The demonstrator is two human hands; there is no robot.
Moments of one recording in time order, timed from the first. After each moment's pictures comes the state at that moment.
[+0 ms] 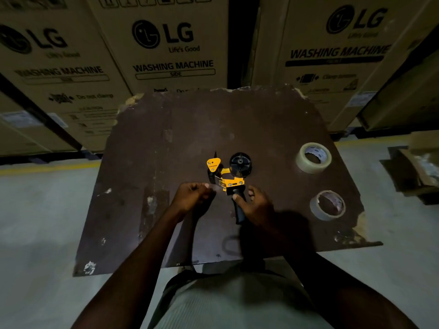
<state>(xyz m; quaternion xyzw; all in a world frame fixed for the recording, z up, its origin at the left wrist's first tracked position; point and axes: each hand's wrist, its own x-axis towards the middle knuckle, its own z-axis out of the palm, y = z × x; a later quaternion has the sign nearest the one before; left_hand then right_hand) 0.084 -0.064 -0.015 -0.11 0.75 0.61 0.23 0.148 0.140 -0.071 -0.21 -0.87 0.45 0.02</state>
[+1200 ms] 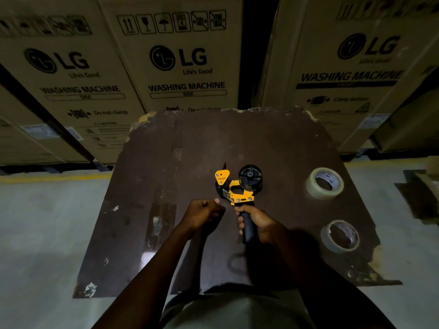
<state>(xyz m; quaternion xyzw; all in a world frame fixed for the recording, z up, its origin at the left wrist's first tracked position) 0.069 -0.050 -0.003 -0.12 0.74 0.61 0.25 0.090 0.138 -0.037 -0.33 -0.46 0.75 -0.34</state>
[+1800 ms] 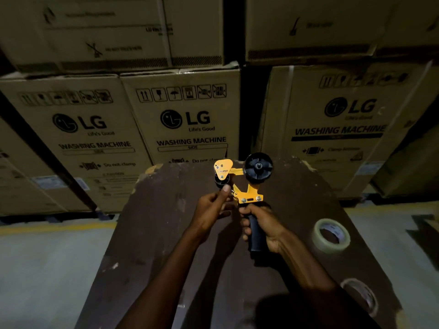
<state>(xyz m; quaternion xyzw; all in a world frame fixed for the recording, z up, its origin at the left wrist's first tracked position) -0.013 -0.016 0.116 -0.01 0.70 0.71 0.13 0.024 0.142 0.107 -0.18 -0.55 0.79 -0.20</state>
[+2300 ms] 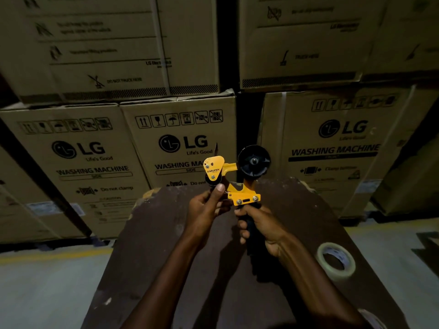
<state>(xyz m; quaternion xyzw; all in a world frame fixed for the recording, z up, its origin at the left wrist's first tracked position) -0.038 -0.013 0.175 0.06 0.65 0.76 0.03 0.000 0.139 0.175 -0.10 -0.57 0.80 -0.15</state>
